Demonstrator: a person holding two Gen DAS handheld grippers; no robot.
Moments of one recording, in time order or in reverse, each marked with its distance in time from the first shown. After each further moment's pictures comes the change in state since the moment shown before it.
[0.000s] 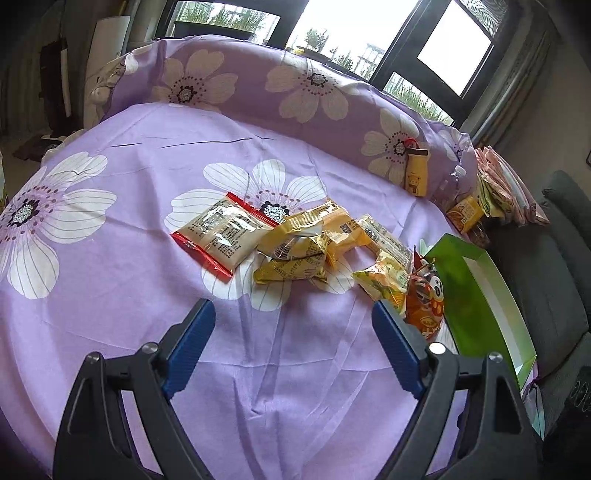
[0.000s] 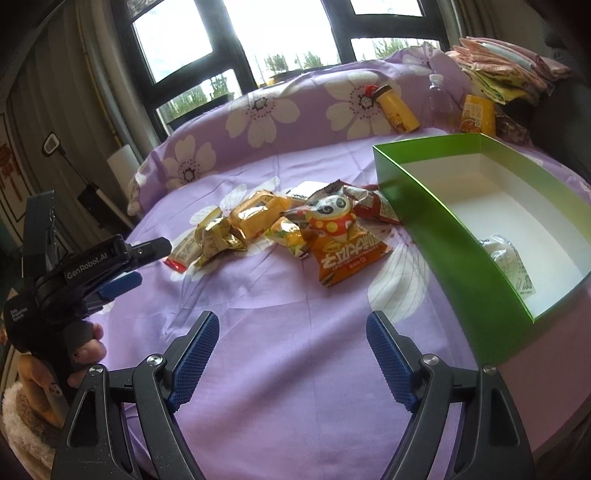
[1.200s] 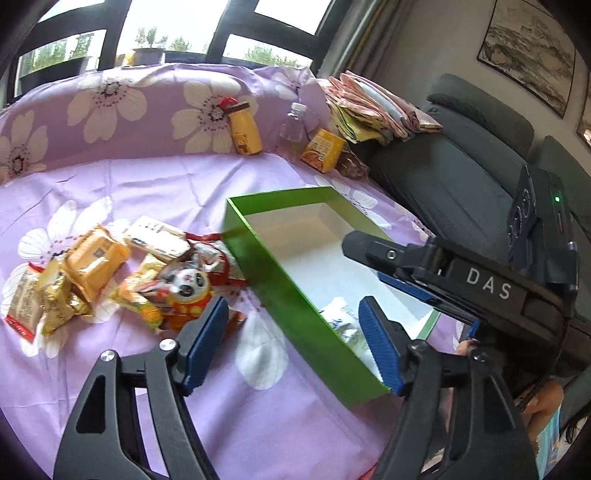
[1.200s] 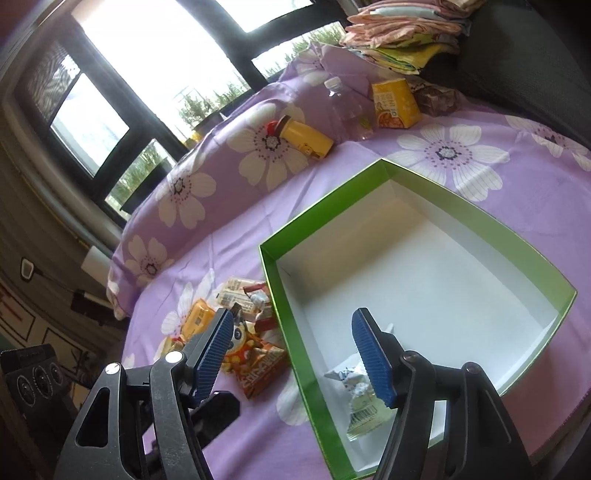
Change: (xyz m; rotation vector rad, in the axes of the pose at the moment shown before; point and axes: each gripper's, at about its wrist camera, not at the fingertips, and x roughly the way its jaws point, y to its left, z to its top) left arm 0.013 -0.199 -0.018 0.368 0.107 -0.305; right arm -0.027 -0.127 0.103 0.356 -0.053 -0.017
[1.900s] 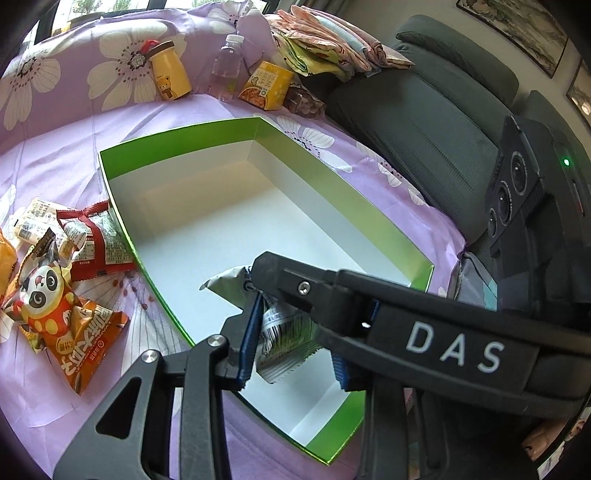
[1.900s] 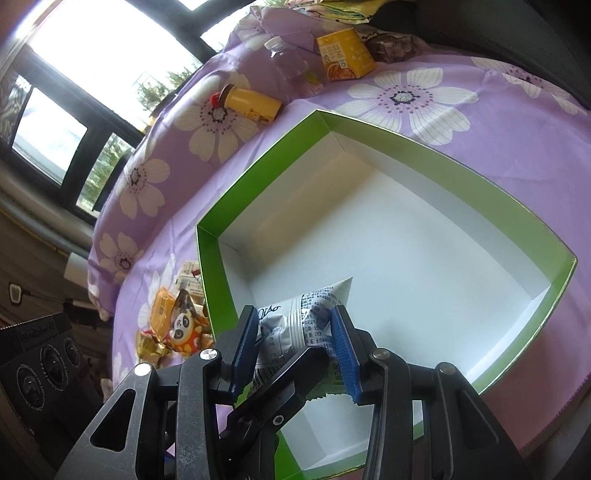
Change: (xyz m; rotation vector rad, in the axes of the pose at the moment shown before) left arm 0.112 -0.067 0.002 0.074 0.231 -0.158; right arm 0.027 -0.063 0.001 0.152 0.167 -0.047
